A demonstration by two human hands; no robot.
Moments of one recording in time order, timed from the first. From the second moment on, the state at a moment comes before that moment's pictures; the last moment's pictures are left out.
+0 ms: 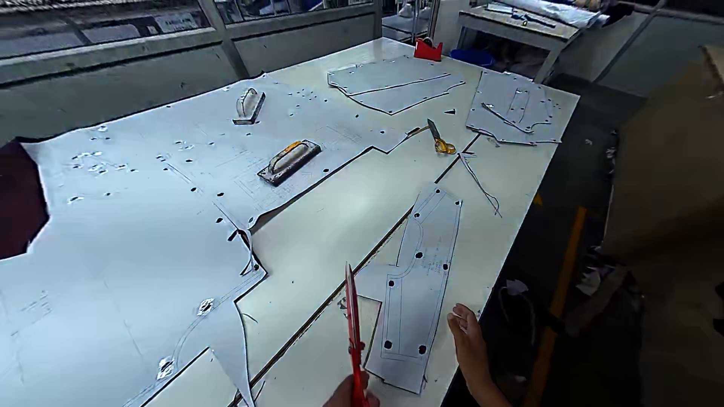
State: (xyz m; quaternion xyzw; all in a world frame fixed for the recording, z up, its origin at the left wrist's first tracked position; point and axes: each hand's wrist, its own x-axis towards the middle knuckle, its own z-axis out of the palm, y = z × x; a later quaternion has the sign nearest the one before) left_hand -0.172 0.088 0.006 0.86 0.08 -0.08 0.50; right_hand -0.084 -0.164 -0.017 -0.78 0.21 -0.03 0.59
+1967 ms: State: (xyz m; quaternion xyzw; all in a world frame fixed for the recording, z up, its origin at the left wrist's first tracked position) left_hand -0.247 0.135 0.050 0.78 -0.09 -0.57 0.26; right_hand -0.173 -0.128 -0.003 -0.66 0.29 0.25 0.65
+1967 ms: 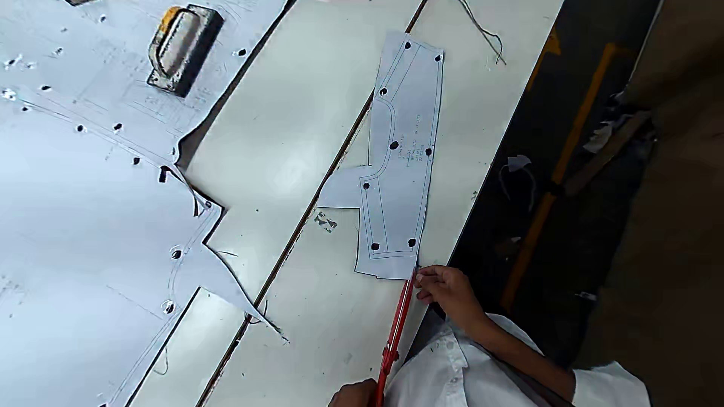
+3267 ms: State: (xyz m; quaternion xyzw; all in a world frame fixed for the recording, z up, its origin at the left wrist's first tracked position) left_hand -0.234 0.102 0.049 0.81 -0.05 -0.54 0.23; right_hand -0.190 -0.135 0.001 -0.63 0.24 0.24 0.70
